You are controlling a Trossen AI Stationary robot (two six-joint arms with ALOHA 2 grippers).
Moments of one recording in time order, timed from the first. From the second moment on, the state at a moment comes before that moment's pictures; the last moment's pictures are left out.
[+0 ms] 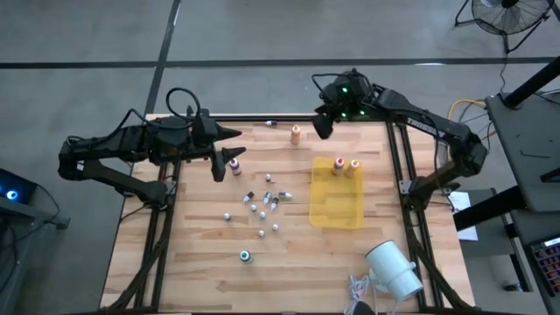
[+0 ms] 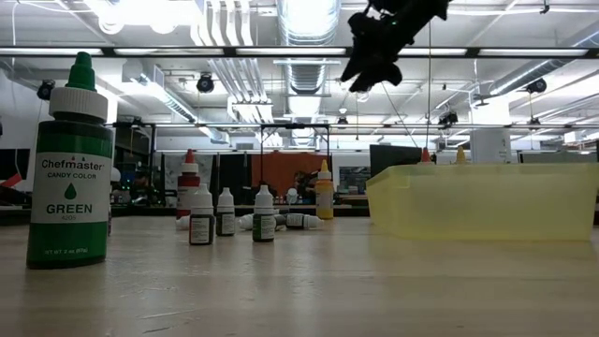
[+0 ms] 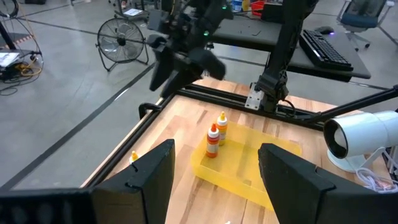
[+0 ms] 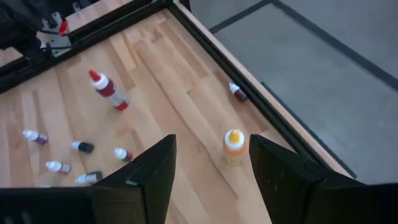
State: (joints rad) left arm -0.04 1.05 1.38 -0.63 -0.37 -0.18; right arm -0.56 1.51 1.46 -0.64 -0.14 0.13
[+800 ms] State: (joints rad) left arm -0.04 1.05 1.38 -0.63 -0.39 -0.22; right arm -0.62 1.90 1.77 -0.83 -0.21 -0.10
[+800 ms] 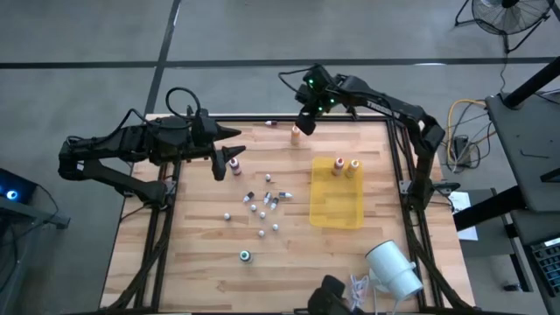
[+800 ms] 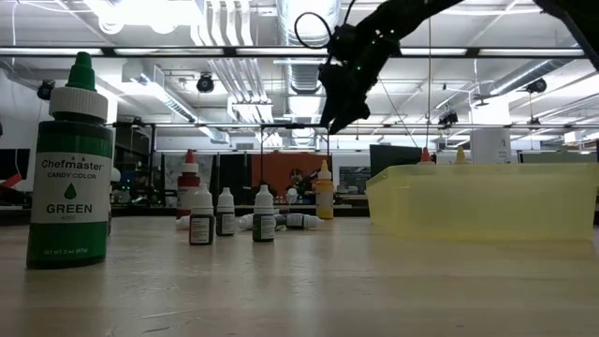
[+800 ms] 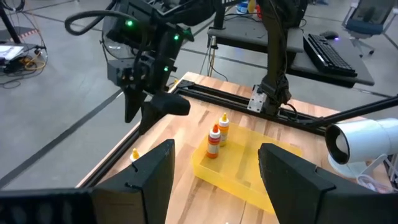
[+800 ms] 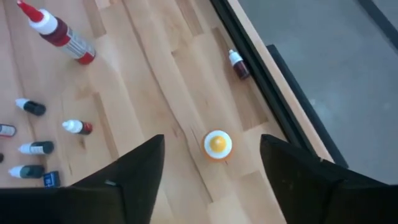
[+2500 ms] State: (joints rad) left arm -0.04 1.05 1.38 -0.63 -0.39 -0.24; right arm -0.64 2.13 1.81 -0.83 -0.16 -0.13
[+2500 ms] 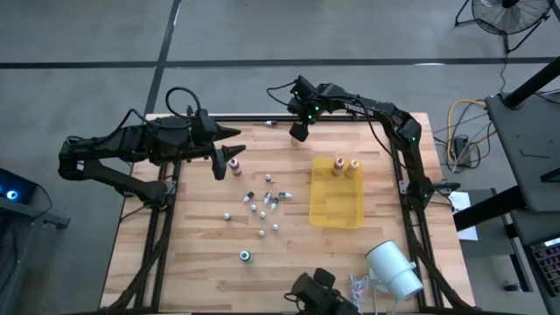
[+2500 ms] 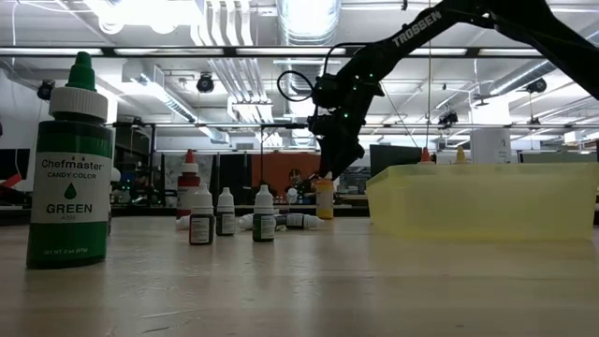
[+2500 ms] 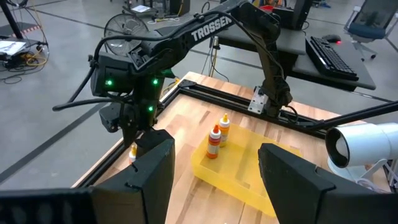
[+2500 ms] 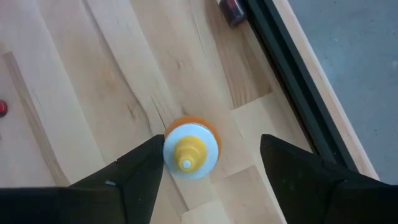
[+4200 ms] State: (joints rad) left arm -0.04 1.05 1.38 -0.63 -0.40 -0.24; right arm -0.57 2.06 2.24 -1.32 -0.16 -0.22
